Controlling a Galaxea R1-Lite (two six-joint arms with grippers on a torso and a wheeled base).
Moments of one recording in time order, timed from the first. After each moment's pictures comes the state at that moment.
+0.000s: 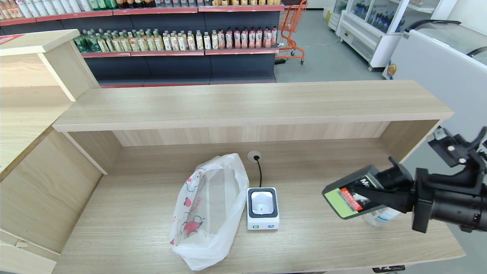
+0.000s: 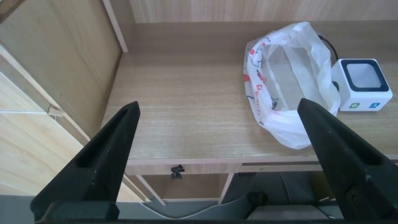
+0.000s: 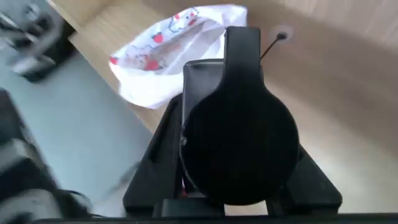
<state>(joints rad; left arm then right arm) 0.00 0.00 0.00 0.00 0.00 0.00 0.19 1.35 -0.48 -0.58 0.67 -0.09</state>
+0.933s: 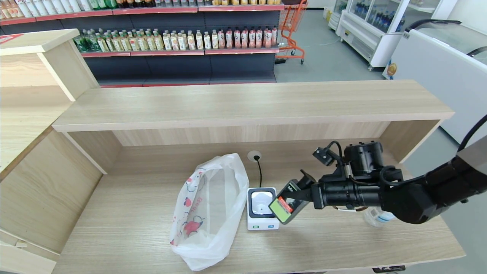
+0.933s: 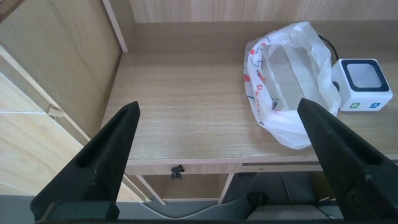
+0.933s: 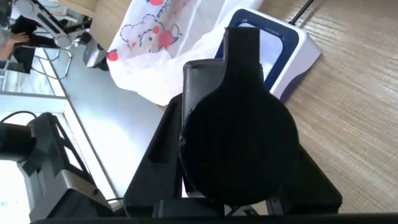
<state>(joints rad) 0.00 0.00 0.00 0.00 0.00 0.00 0.36 1.98 -0.83 -0.59 0.65 0.10</state>
